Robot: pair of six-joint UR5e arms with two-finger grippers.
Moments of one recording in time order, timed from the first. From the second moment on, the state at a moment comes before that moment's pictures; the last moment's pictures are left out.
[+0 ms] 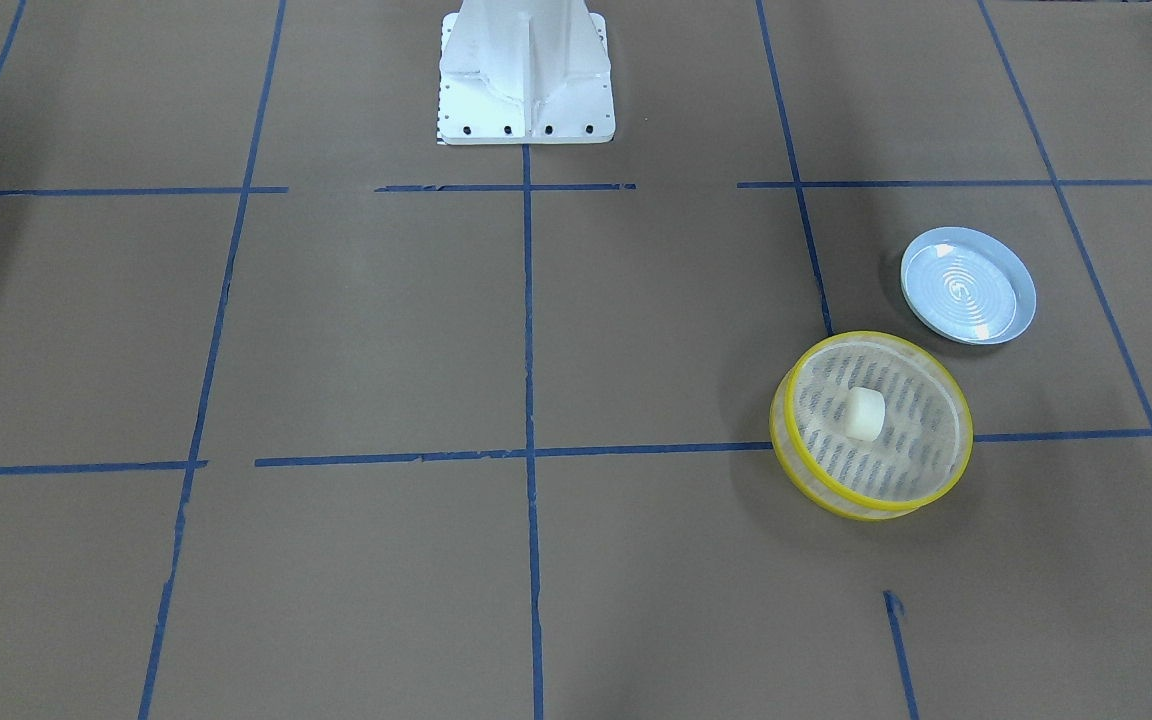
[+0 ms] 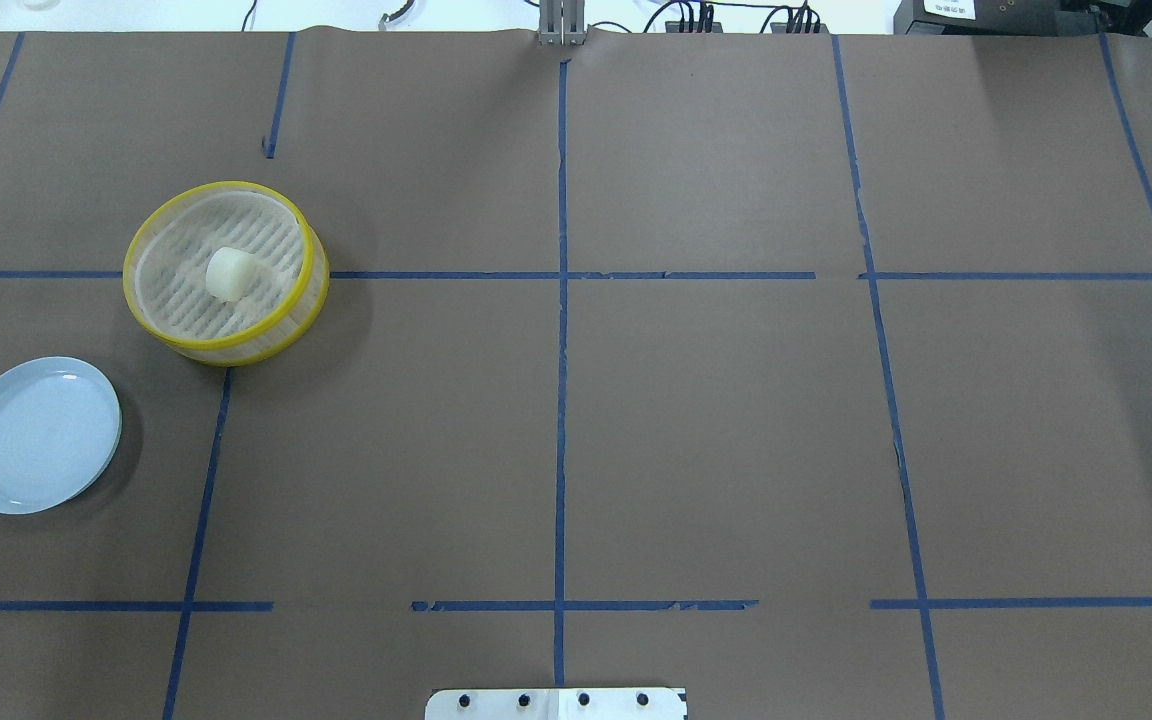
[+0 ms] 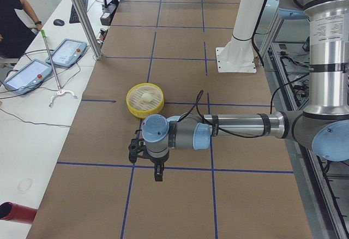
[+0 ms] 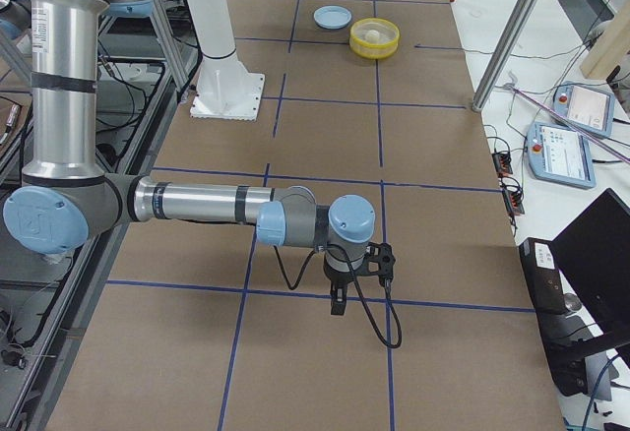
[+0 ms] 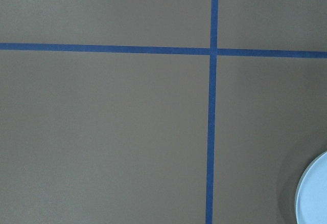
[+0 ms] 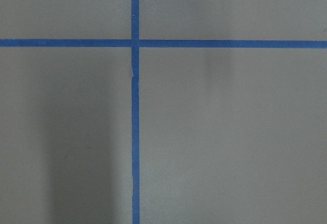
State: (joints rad) left arm -1.59 -1.46 -1.65 -1.63 -2.35 -0.03; right arm 1.56 -1.66 1.66 -1.59 2.29 0.00
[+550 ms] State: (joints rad) left arm -1.59 -1.47 -1.65 -1.62 -2.34 -0.03; right arm 1.56 -1.66 1.66 -1.59 2.29 0.00
